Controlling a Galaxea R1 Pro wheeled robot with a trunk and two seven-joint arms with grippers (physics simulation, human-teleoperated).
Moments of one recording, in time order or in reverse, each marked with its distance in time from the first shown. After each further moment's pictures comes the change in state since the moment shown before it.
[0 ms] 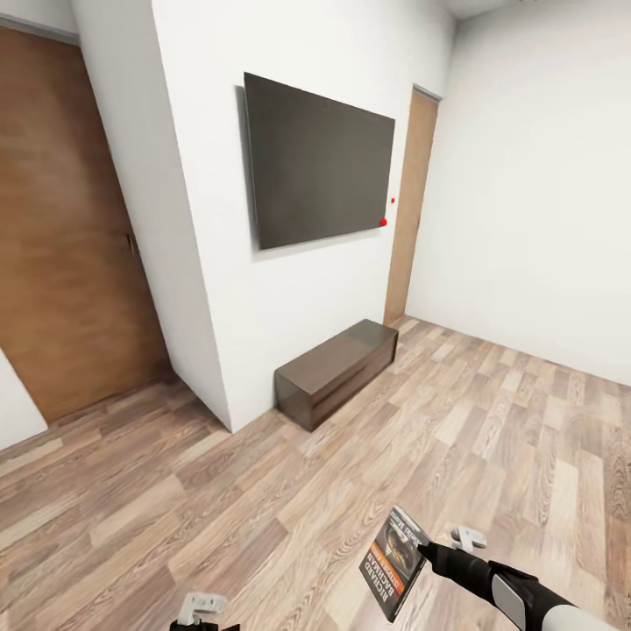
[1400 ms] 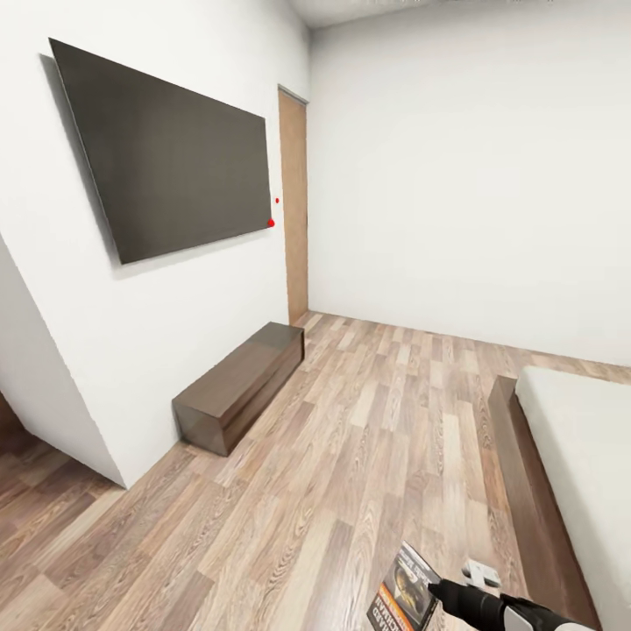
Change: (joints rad) left arm 0.107 0.023 -0.070 0.001 -0.324 -0.005 0.010; right arm 0.001 -0.001 0.000 0.156 0.001 0.003 -0.002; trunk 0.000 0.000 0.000
